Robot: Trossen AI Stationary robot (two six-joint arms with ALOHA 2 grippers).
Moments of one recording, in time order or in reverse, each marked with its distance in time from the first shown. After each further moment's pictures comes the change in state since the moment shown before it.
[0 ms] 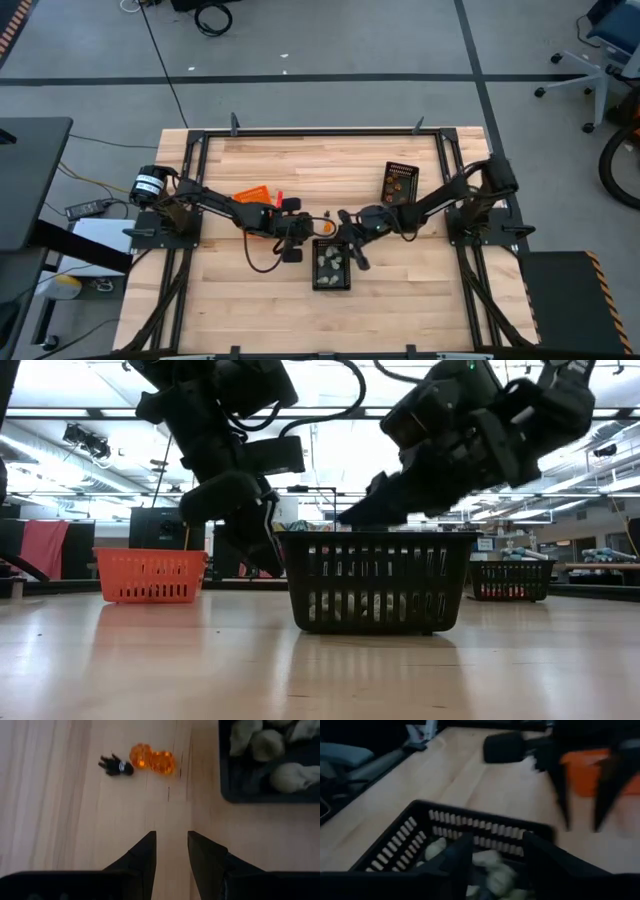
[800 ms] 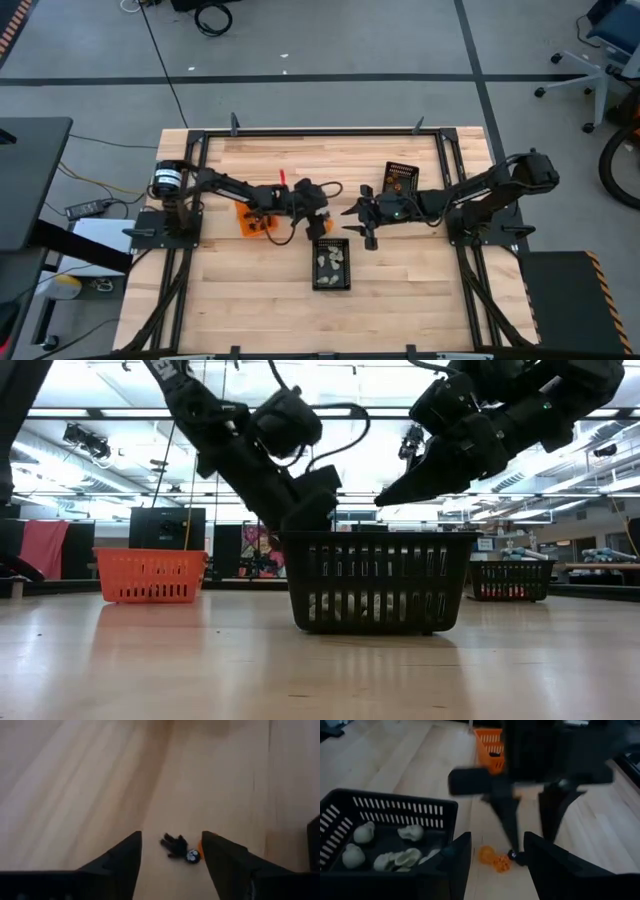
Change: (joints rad) left arm 0.211 0.127 0.000 0.405 0.121 -0.072; right arm -0.038 -0.340 -0.085 -0.315 0.312 -0.051
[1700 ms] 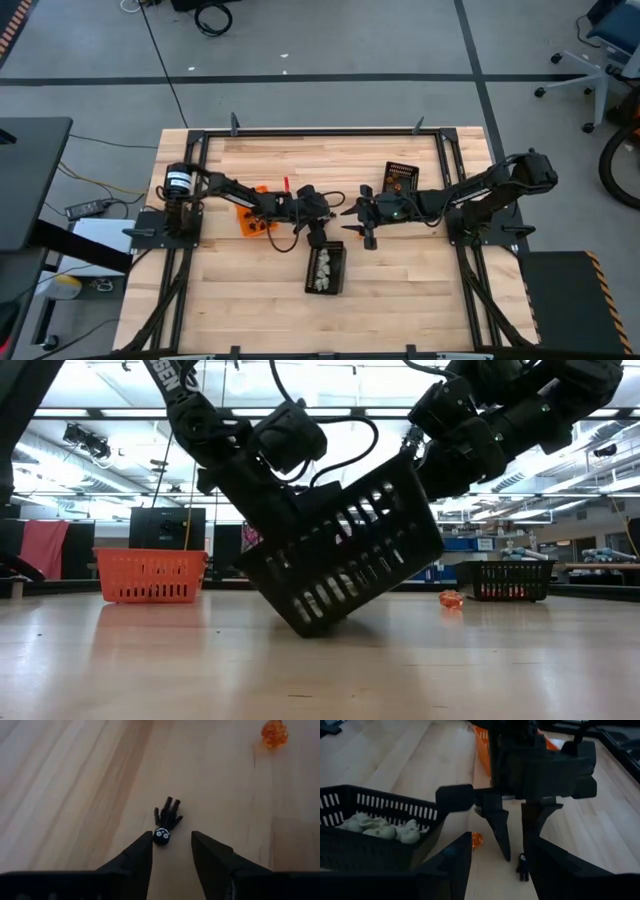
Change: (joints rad) left arm -0.027 0.089 0.001 0.068 -0.022 0.030; right arm -0.004 0.012 0.000 0.006 -0.001 0.004
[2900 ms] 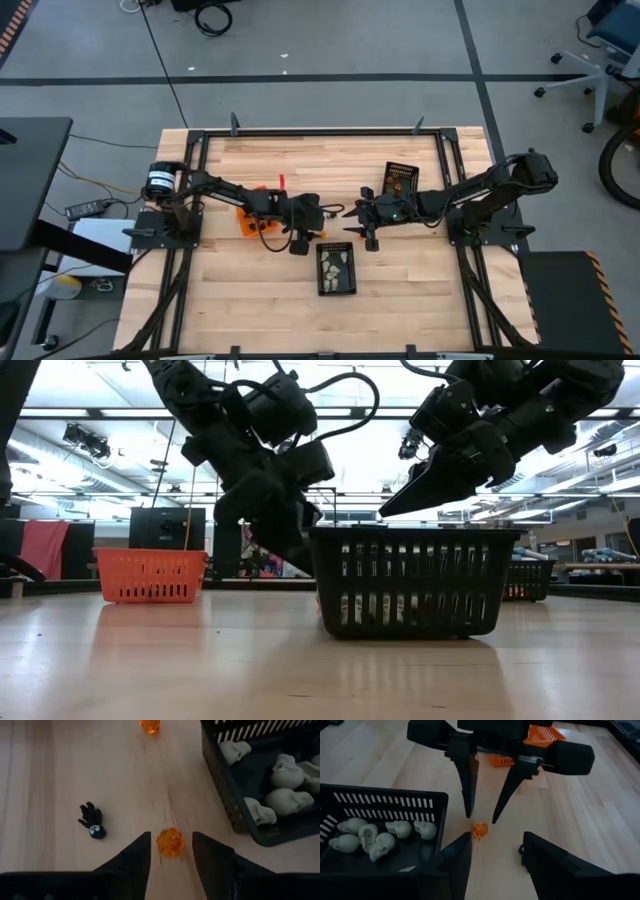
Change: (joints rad) left arm -0.024 -0.133 -0.002 -0.200 0.269 0.319; right arm 0.010 0.000 0.000 -0.046 -0.002 0.017
